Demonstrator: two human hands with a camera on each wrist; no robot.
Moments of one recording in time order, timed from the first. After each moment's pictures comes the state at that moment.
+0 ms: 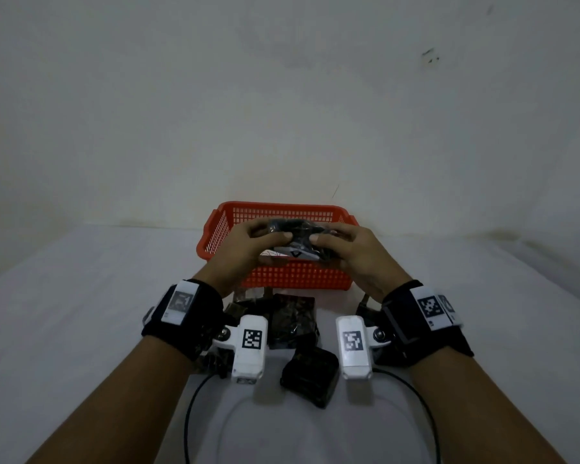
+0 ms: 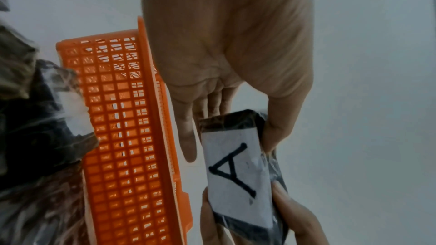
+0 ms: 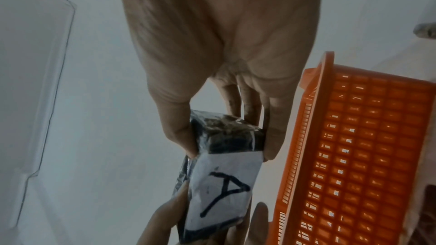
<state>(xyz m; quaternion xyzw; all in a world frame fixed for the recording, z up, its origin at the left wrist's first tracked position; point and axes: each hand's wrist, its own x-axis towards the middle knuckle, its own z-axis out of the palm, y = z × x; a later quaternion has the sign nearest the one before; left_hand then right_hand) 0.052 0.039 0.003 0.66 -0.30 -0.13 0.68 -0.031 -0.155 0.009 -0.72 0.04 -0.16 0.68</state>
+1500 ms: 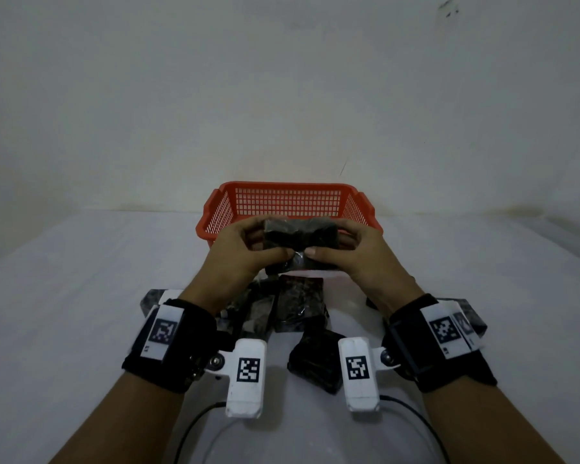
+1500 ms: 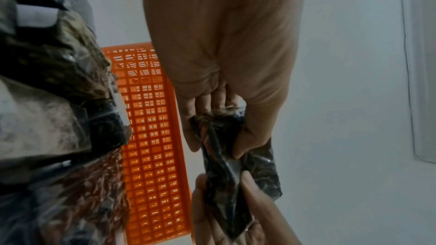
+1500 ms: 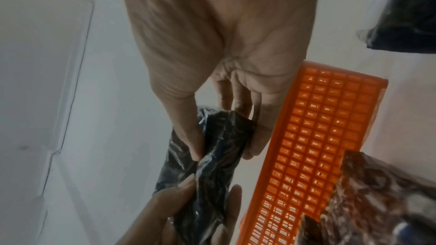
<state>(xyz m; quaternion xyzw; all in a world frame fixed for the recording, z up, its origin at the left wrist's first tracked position) 0.017 0.058 -0.025 0.68 -0.32 -0.06 0.66 -0.049 -0.145 -0.034 -0.74 -0.01 -0.21 0.63</state>
